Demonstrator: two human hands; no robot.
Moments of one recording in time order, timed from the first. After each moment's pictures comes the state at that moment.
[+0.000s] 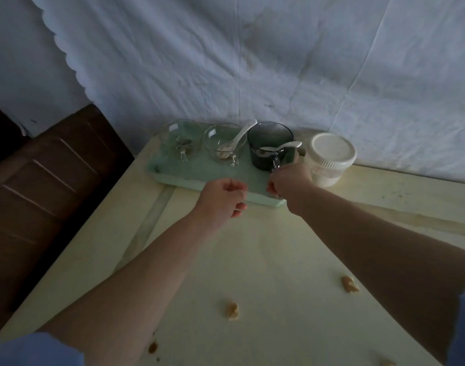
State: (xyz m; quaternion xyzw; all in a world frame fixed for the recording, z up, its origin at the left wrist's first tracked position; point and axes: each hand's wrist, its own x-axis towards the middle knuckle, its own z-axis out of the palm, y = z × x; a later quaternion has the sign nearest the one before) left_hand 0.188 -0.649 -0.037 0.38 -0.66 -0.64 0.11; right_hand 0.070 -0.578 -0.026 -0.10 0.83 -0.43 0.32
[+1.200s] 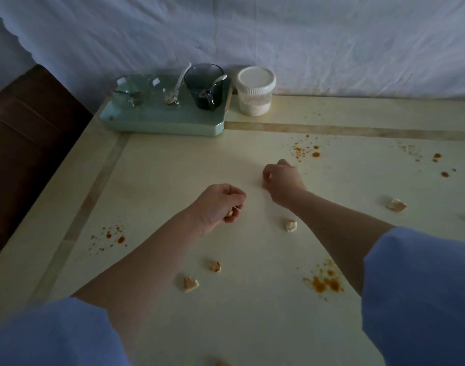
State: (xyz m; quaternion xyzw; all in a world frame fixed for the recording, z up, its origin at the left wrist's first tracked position) left_hand 0.237 -0.465 -0.068 0.35 -0.65 -0.67 -0.06; right_hand 0.101 -0.370 -0.099 -0.29 0.93 -0.17 0.16
